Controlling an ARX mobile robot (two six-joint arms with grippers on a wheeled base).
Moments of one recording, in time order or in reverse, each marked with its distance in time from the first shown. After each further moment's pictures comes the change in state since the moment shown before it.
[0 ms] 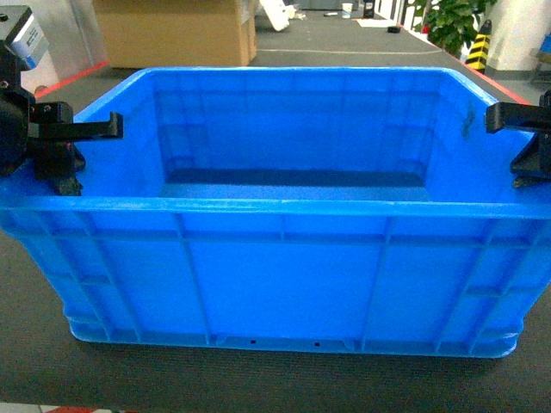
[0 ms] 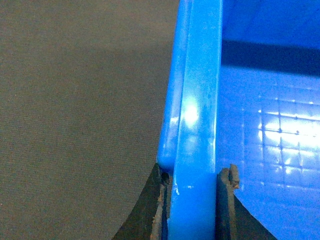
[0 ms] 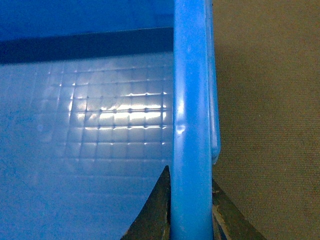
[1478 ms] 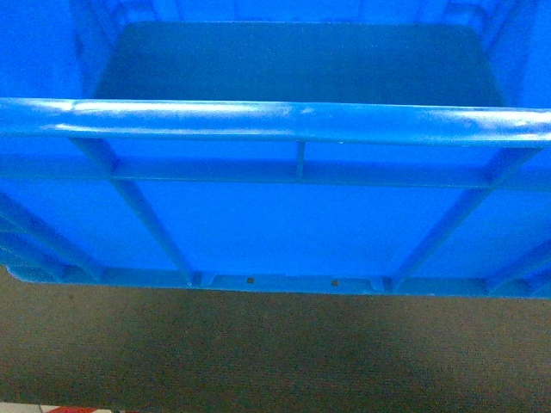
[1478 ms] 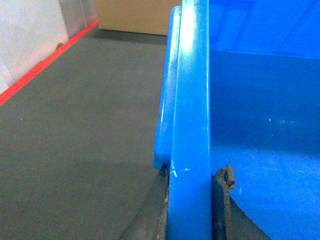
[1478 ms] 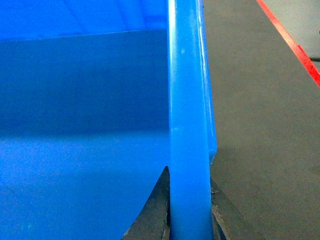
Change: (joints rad) left arm -0.130 -0.619 -0.369 0.240 -0.141 0.057; right arm 0.105 -0.572 -0.274 0.096 0.165 -0.037
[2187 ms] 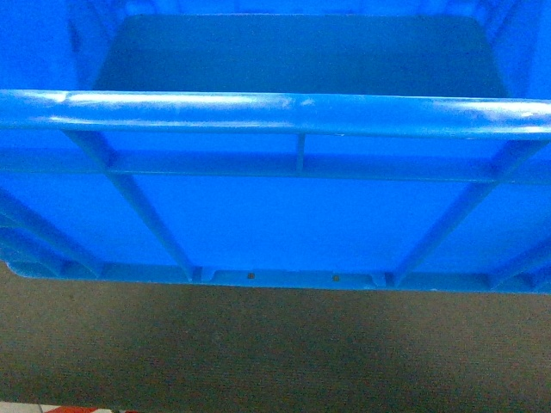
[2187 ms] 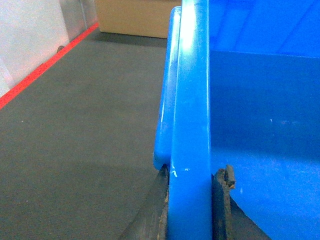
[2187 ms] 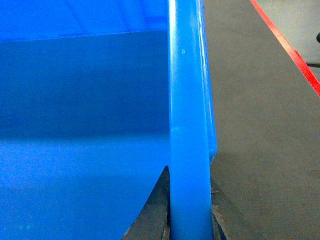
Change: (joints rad) left arm -0.002 -0.007 -0.001 0.005 -0.002 0.003; right arm 0.011 -0.019 -0.021 0.037 0.015 -0.012
